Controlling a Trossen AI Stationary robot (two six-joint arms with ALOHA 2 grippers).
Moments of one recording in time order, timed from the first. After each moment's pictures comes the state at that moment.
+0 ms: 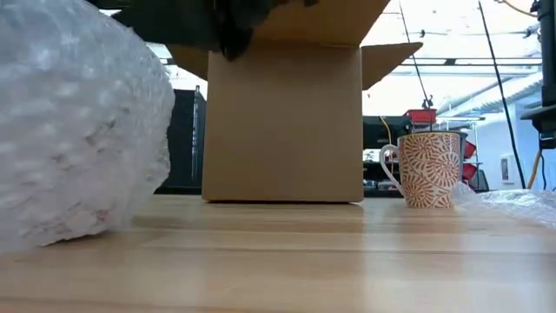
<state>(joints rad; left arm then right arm) -0.65 1.65 1.01 -0.56 -0.39 -0.75 0.41 2.14 1.45 0.26 0.21 -0.01</state>
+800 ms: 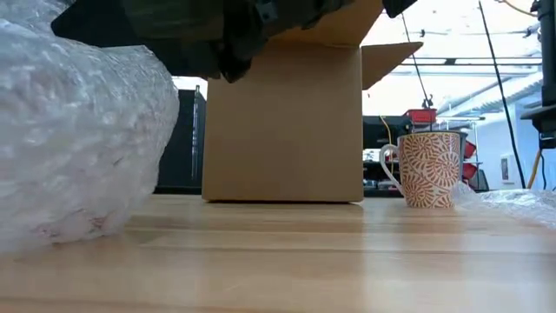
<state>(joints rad) -0.69 1.53 1.19 -0.75 -0.40 -0.73 0.41 2.16 1.46 0.24 0.21 -0.01</state>
